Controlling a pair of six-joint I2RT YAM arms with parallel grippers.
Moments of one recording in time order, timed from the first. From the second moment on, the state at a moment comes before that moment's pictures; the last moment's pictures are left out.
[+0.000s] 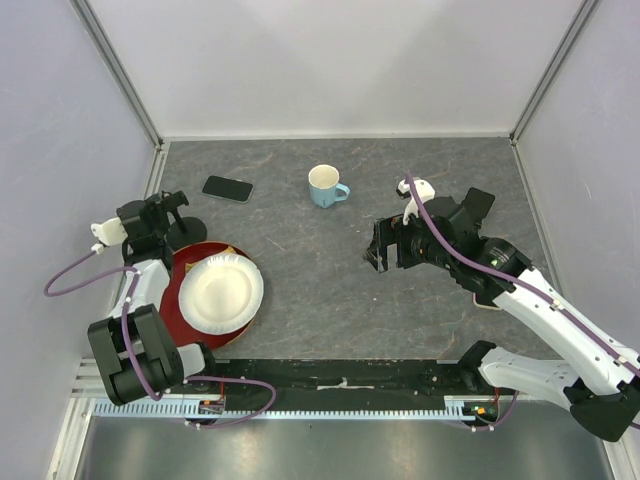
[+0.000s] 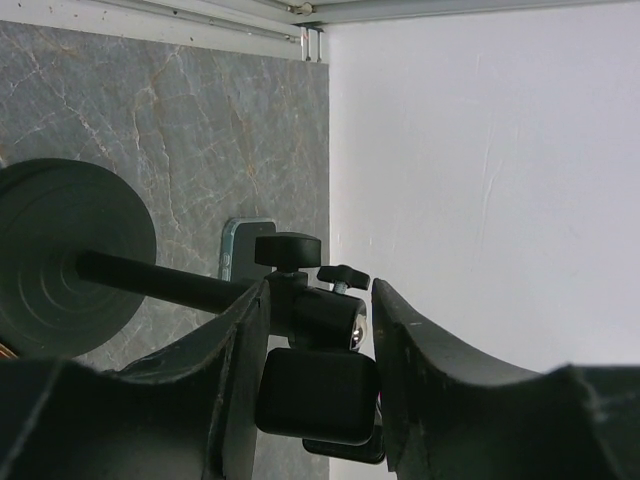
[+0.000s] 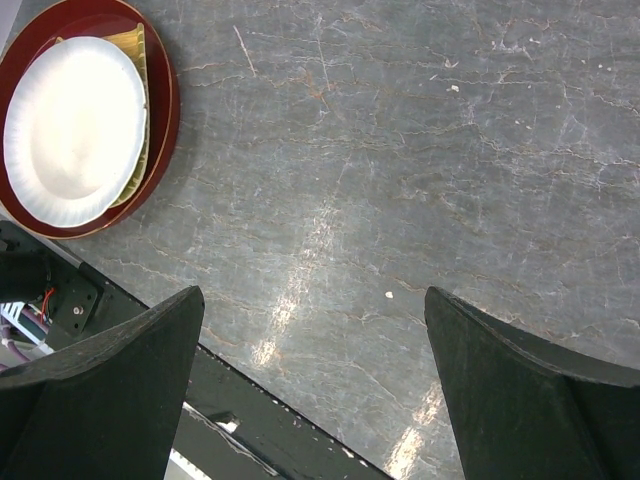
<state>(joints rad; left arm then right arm) 0.35 1.25 0.65 0.25 -0.20 -1.41 0.73 1.02 1.12 -0.70 0.02 0.40</state>
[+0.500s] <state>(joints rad) 0.36 1.26 0.66 0.36 0.01 -1.40 0.73 1.02 1.12 -0.70 0.02 0.41</state>
